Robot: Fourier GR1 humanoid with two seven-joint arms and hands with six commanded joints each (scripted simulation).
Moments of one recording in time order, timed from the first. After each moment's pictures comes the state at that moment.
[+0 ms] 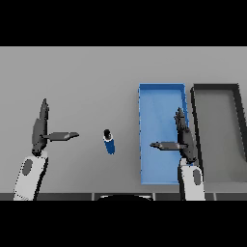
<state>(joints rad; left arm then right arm) -0.11 0.43 -0.16 -1.48 0.24 0.26 0.01 0.00 0.00 0.00 -1.57 0.00 0.00 0.00</state>
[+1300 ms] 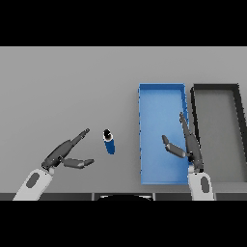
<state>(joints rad) 0.01 0.59 -0.44 -1.64 0.15 -0.19 -0.06 0.10 -0.15 0.08 -1.70 0.17 0.04 -0.10</state>
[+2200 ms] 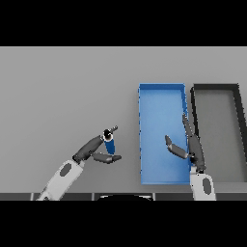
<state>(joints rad) -0.19 0.28 -0.56 -1.35 0.00 -0.13 -0.09 0.12 -0.17 0.06 -1.70 0.16 0.05 -0.11</state>
